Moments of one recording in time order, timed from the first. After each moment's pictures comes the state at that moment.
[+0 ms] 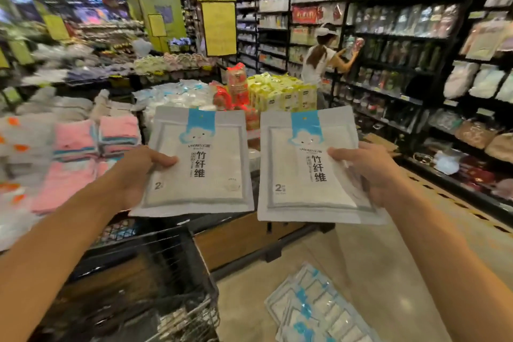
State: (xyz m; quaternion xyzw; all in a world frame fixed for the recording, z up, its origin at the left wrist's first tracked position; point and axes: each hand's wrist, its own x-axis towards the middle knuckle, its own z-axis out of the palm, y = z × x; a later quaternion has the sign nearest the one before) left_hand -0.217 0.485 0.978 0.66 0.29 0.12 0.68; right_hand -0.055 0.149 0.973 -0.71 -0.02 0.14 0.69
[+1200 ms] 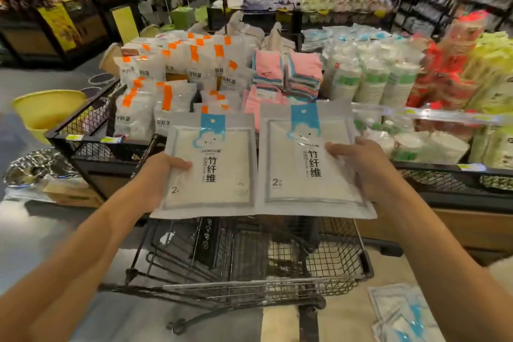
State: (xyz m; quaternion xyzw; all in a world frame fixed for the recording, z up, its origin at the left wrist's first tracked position) left_hand -0.552 0.768 0.860 0.49 0.52 0.25 0.66; right_hand -0.240 0.581 0.875 -0.66 -0.18 0.37 0.63
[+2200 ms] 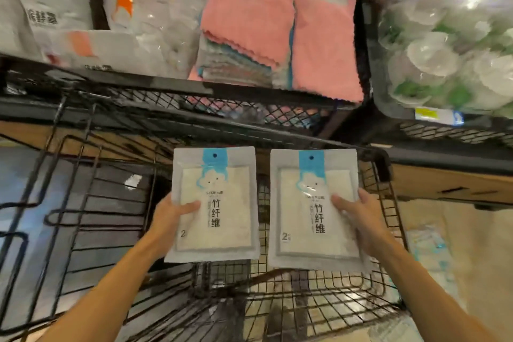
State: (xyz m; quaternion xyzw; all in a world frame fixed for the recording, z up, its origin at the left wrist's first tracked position) left_hand -0.447 0.879 0.469 0.39 0.60 0.16 0.68; right_hand -0.128 0.676 0.502 -0.76 -0.03 0.44 0.47
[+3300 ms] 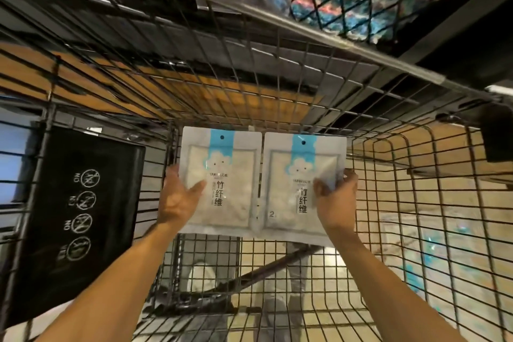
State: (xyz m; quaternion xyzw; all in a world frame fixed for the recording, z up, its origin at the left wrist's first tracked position) left_hand -0.409 0.874 0.192 0.57 0.64 0.07 0.51; right_hand -0.143 0.703 0.208 -0.88 -0.10 0.29 0.36
